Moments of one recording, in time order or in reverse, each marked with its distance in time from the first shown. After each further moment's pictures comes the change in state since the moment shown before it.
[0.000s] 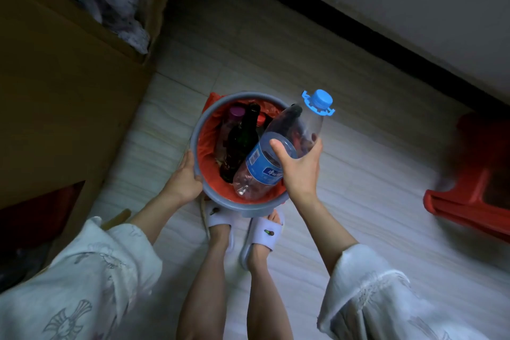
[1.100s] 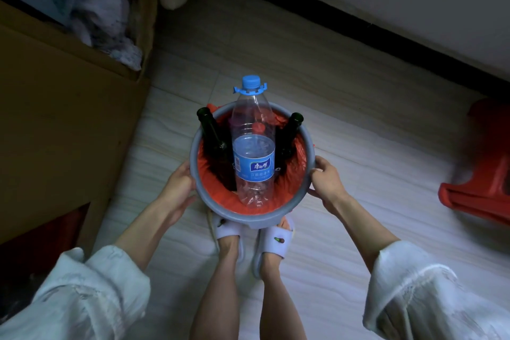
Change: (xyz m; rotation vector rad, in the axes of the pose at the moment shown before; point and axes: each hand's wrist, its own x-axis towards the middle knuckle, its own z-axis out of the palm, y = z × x) left_hand -0.003 0.029 -0.017 -0.681 -0.049 -0.213; right_hand 0.047 0.038 -0.031 -0.118 -0.222 0.358
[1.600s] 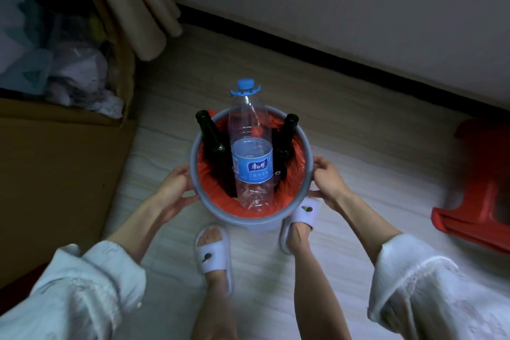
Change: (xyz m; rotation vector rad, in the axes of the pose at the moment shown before) left_hand 0.024 0.090 0.054 -0.011 -0.013 -0.013; right_hand 0.045 -0.069 -0.078 0.154 -0.095 0.014
